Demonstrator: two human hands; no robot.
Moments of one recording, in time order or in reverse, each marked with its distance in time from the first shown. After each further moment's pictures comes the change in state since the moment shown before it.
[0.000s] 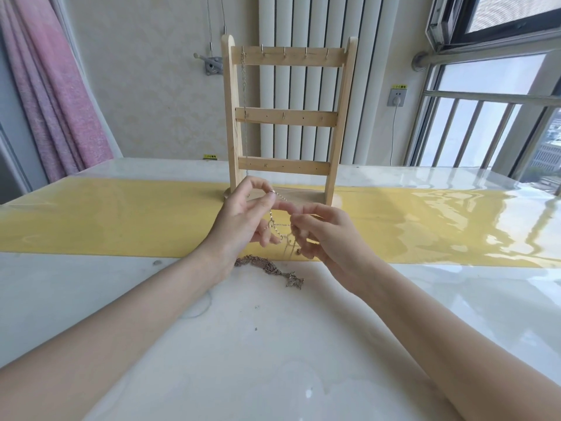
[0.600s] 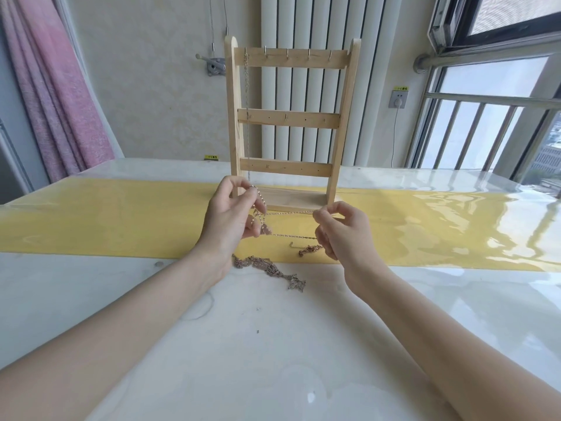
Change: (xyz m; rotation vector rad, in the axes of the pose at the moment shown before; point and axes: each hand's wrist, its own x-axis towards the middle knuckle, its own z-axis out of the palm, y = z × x) left_hand 0.006 -0.002 -0.006 -0.091 0.226 -0.021; right_hand 0.004 0.006 -0.008 -0.207 0.308 -0.042
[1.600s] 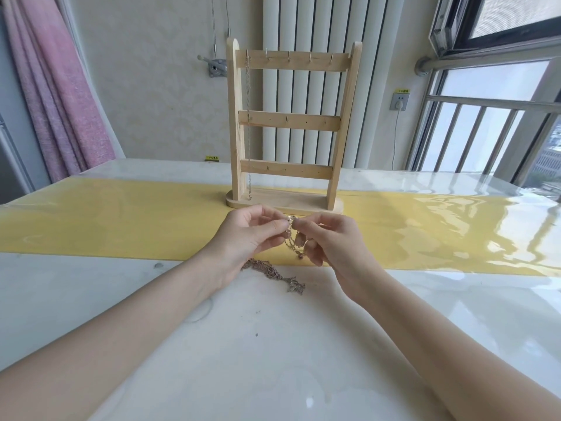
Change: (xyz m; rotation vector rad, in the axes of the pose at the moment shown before) left_hand -0.001 -0.013 0.004 -0.040 -0.240 -0.168; right_hand -0.008 -0.004 0.003 0.106 -0.220 0.007
